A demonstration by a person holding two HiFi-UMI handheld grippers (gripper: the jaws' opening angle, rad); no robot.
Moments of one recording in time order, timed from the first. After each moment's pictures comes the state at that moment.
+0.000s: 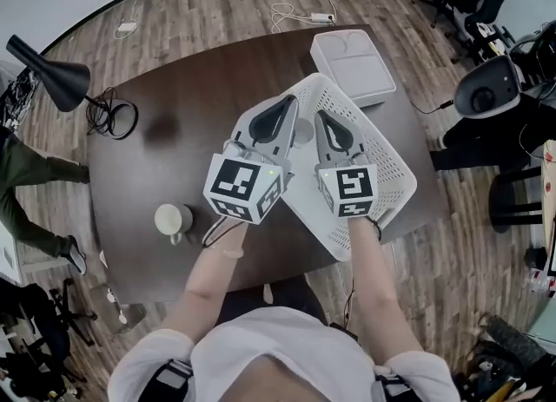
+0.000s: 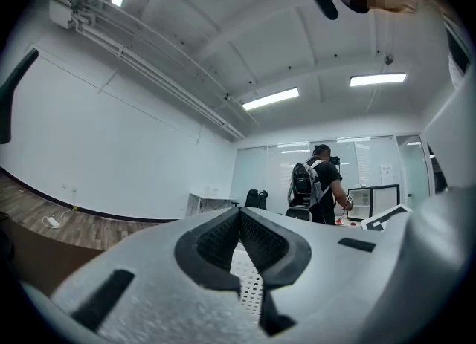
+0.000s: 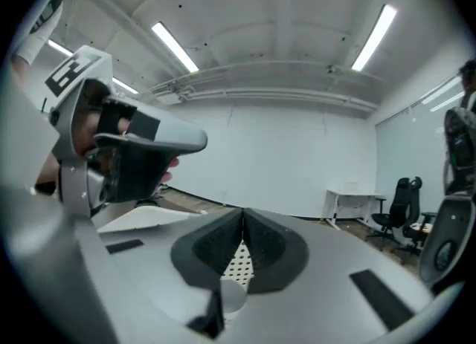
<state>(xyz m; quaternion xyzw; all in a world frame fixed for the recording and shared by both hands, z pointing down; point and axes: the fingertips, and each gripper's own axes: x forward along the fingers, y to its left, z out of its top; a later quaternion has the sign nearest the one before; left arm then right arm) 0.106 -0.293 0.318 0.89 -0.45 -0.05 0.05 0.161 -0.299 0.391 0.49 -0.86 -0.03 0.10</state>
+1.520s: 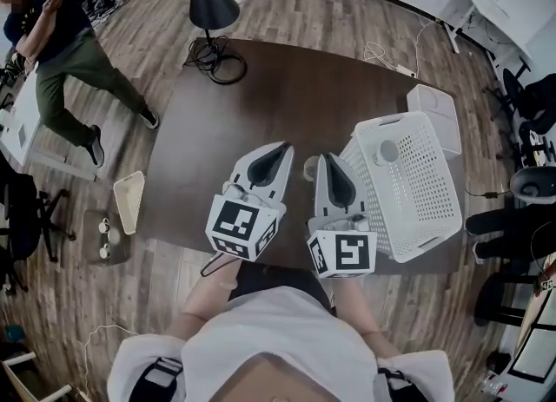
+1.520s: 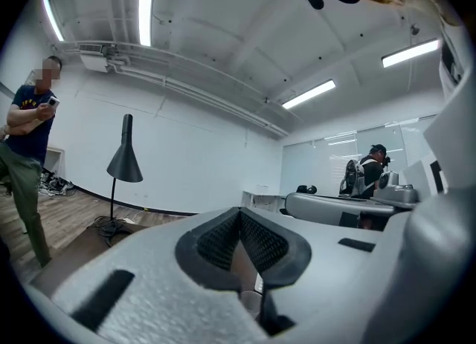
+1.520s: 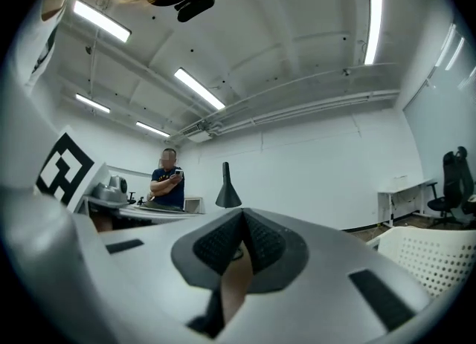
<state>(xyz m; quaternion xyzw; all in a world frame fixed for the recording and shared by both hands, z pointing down) -0.111 -0.115 0.332 0.78 -0.62 -0.03 0.06 -0.045 -0.117 0.306 0.38 -0.93 -0.02 -0.03</state>
